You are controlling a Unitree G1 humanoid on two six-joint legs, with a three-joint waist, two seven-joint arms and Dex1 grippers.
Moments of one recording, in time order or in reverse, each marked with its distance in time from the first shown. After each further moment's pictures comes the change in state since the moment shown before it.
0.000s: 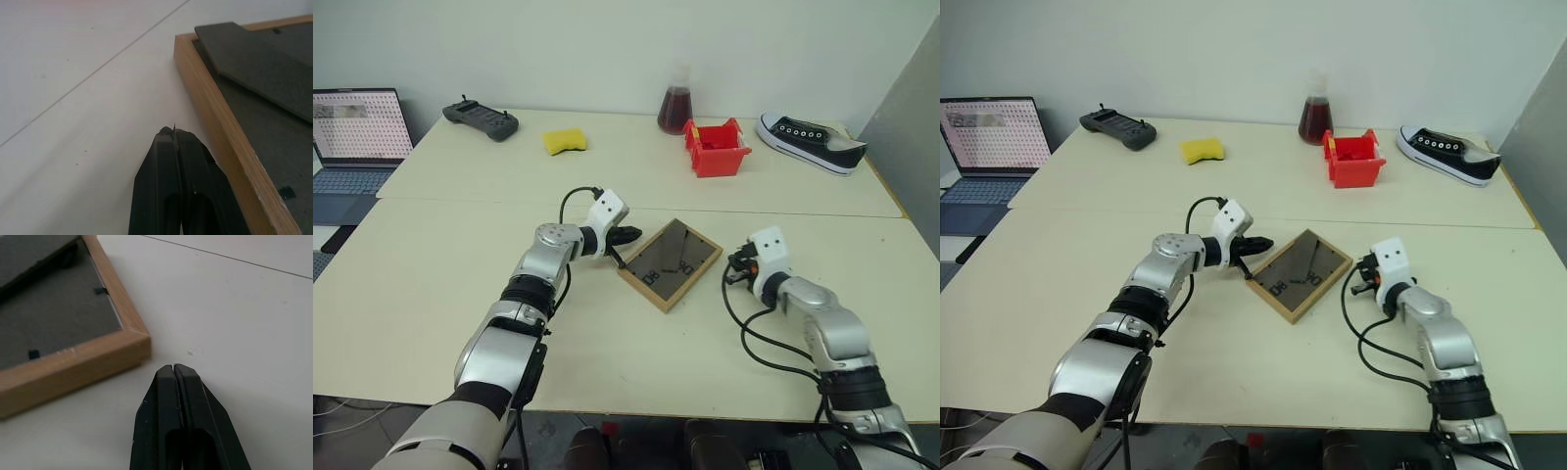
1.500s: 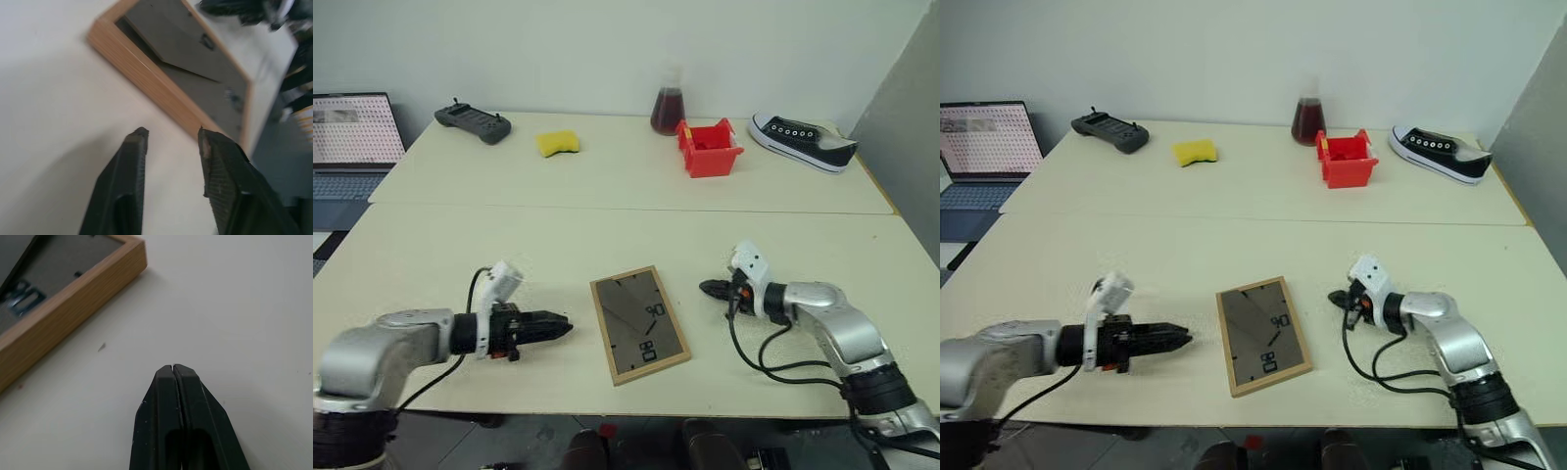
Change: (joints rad) left arm 0.802 0.550 0.507 -1.188 -0.805 1.320 -0.163; right arm 0.067 -0.257 0.141 -0.064 0.045 -0.149 0.570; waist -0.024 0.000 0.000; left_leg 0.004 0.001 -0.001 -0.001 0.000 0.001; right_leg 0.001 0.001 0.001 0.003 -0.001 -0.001
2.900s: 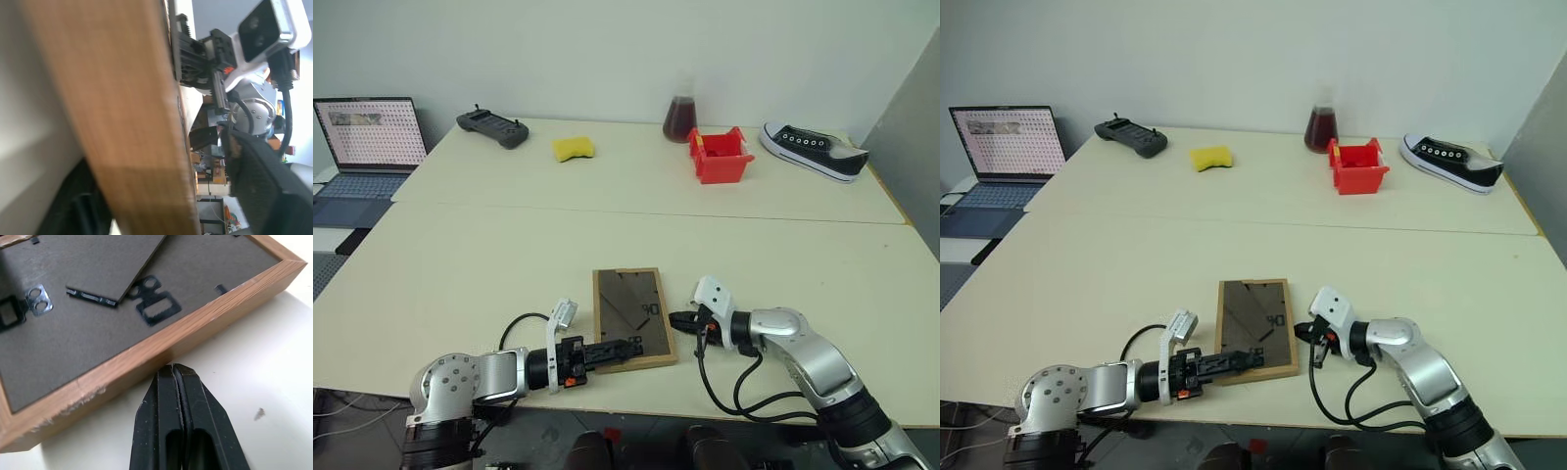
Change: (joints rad) left arm 0.009 -0.448 -0.075 0.169 -0.331 0.076 0.529; right arm 0.087 0.126 0.139 -0.146 -0.043 0.047 -0.097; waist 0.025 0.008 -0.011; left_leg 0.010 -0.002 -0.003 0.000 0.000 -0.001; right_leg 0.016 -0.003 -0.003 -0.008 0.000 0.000
